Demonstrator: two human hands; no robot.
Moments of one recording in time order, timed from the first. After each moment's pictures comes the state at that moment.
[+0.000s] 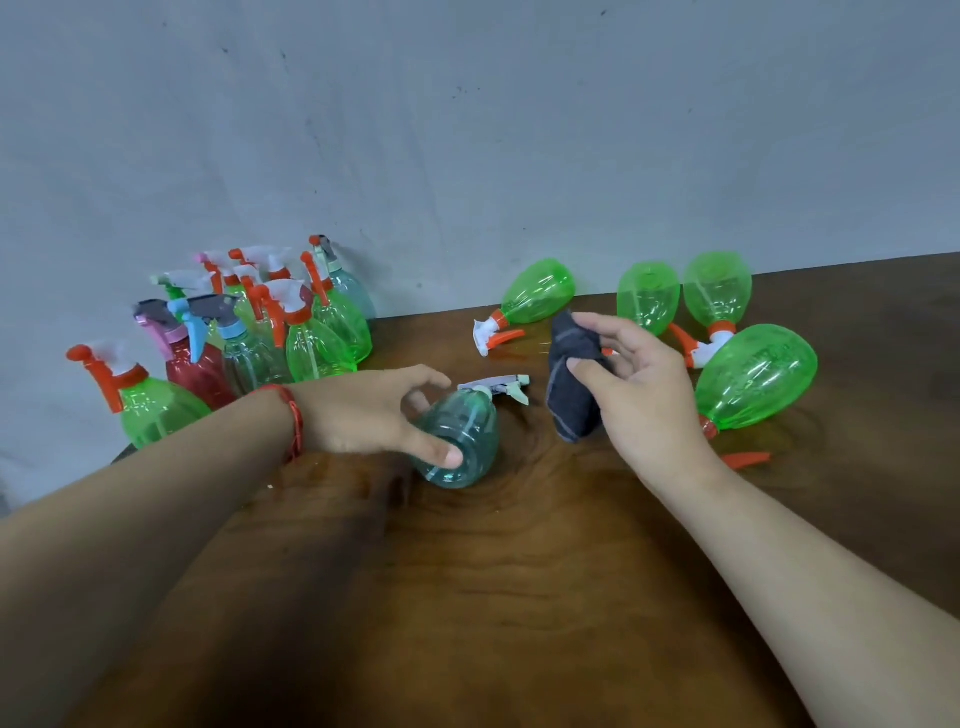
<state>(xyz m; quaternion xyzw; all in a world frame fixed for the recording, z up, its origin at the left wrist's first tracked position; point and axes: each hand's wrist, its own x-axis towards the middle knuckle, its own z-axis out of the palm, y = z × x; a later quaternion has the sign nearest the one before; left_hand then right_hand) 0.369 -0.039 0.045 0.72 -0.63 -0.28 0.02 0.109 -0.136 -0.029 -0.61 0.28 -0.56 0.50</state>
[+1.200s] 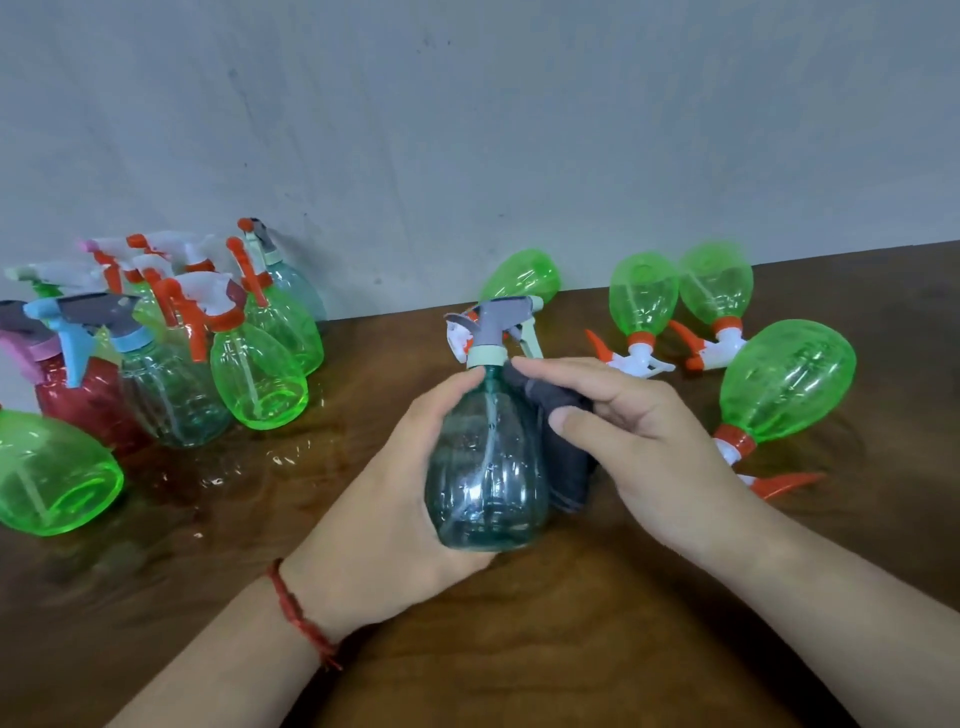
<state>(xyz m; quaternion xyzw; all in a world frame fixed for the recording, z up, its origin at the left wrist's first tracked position) 0.332 -0.025 -0.036 0.50 -0.74 -0.18 0.41 0.122 -0.118 -0.032 -0.70 0.24 -0.44 0.50</state>
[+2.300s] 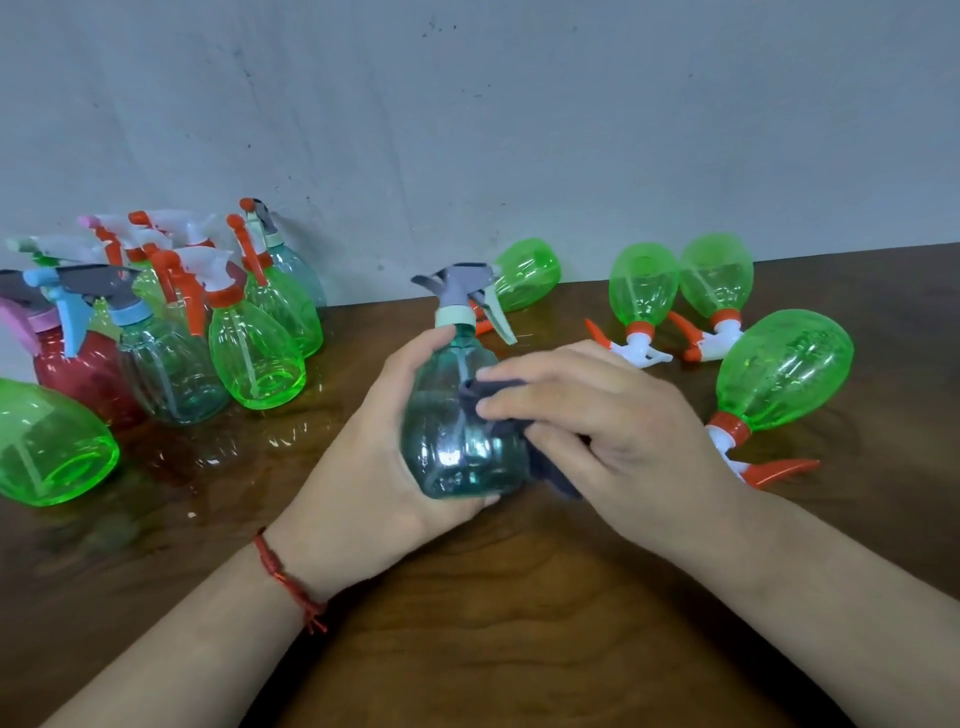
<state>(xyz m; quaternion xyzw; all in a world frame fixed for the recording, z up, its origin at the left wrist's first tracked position) 0.333 -0.022 -0.035 0.54 -0.69 -0.17 0.45 0.119 -0.106 -0.024 -0.88 0.16 -0.43 0.07</state>
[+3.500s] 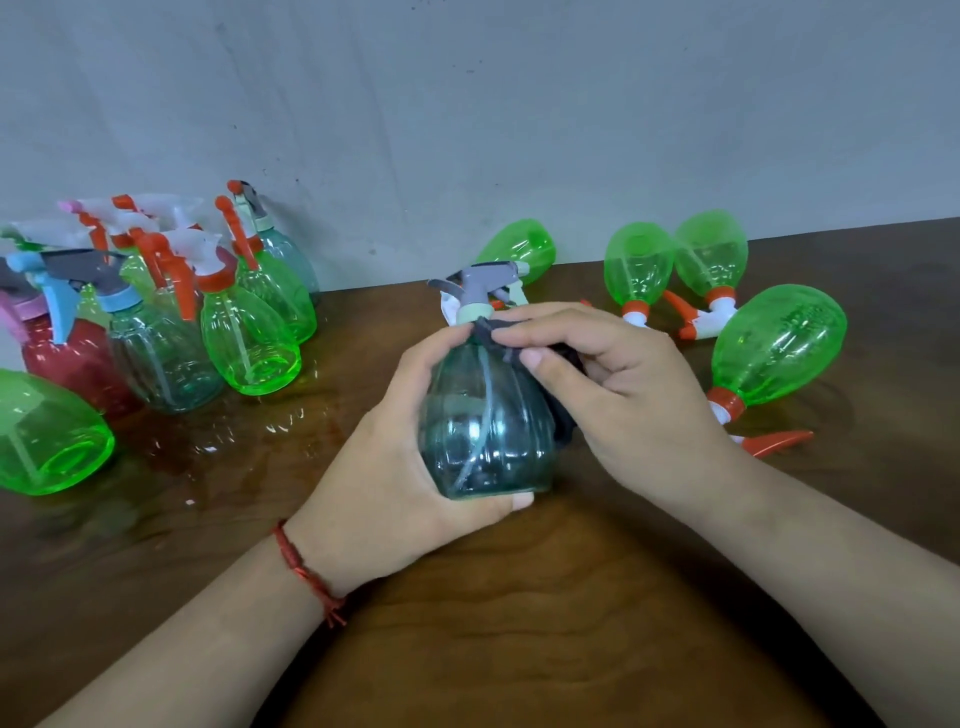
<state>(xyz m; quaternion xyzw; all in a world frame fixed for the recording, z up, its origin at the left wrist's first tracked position) 0.320 -0.016 -0.038 0.52 -0.71 -0.19 0.44 0.126 -0.115 -0.030 -0.77 0.22 -0.48 0.35</state>
